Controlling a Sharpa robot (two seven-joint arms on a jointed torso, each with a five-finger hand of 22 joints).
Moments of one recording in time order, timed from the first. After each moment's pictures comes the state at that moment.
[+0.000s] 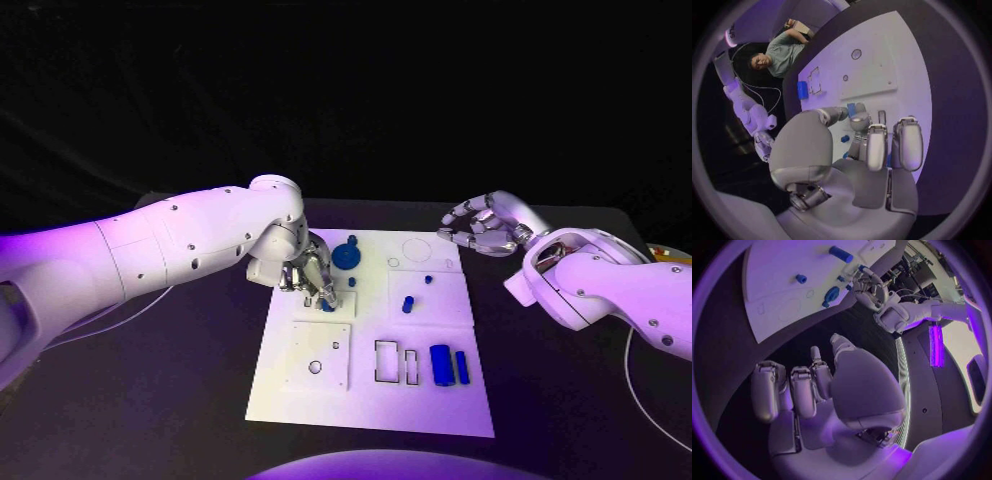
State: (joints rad) left arm 1.33 -0.53 -0.11 1.24 -0.81 0.62 -0.70; left_hand 1.11 -0.20 0.75 0.24 0.34 0.86 0.06 0.71 0.85 1.27 -0.02 1.16 0.88 1.47 -0.07 1.52 1.31 0.05 1.42 0.04 1.47 1.31; right arm 1.25 -0.93 -0.15 1.59 -0.95 -0.53 -0.02; right_hand 1.35 -0.10 0.12 0.29 0.29 0.84 0.17 0.24 0.47 1.40 0.09 1.41 1.31 1.47 0.02 1.54 1.31 0.04 1.46 0.12 1.41 1.31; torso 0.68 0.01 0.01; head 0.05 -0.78
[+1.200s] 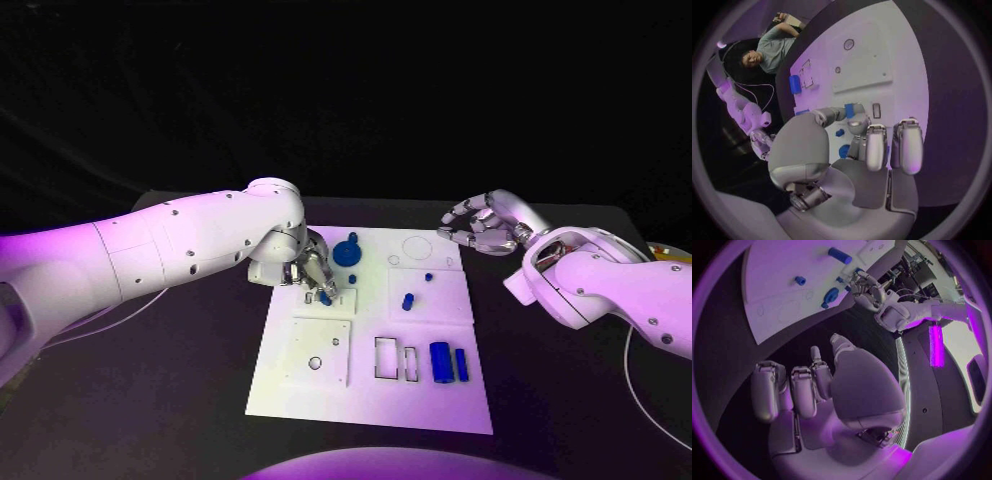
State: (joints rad) left arm 1.33 -0.54 -0.12 1.26 -0.88 0.52 -0.69; left_hand 1.04 -0.21 0.75 0.20 0.46 0.89 0.05 0.73 0.90 1.31 -0.03 1.18 0.91 1.47 -0.08 1.53 1.31 0.05 1.44 0.03 1.49 1.31; right arm 1.25 -0.93 -0.15 1.59 -0.95 -0.53 -0.02; right_hand 1.35 -0.10 0.12 0.29 0.29 0.84 0.17 0.24 0.47 1.40 0.09 1.41 1.31 1.47 0.01 1.54 1.31 0.04 1.46 0.12 1.41 1.31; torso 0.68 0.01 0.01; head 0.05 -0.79
